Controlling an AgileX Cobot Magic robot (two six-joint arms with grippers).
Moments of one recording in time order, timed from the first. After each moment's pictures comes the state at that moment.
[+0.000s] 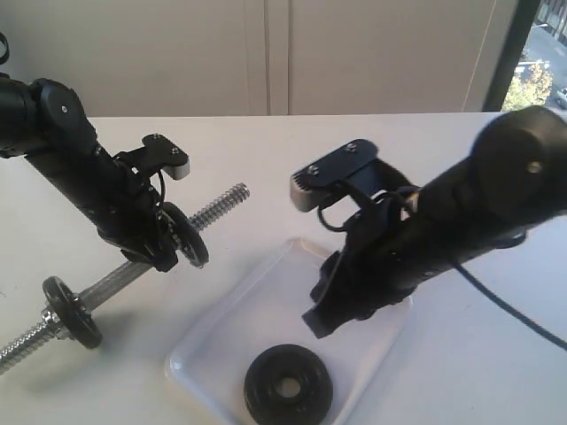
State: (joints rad) left arm -0.37 1.81 -1.19 -0.40 0.76 0.82; right arm 0.62 1.44 -0.88 0.34 0.60 -0.47
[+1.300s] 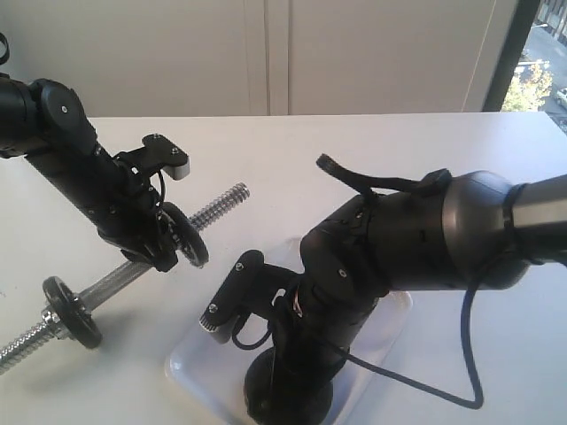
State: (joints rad) left arm -0.37 1.81 -1.19 -0.40 0.76 0.82; right arm 0.86 1.77 -0.96 0.05 0.60 -0.33
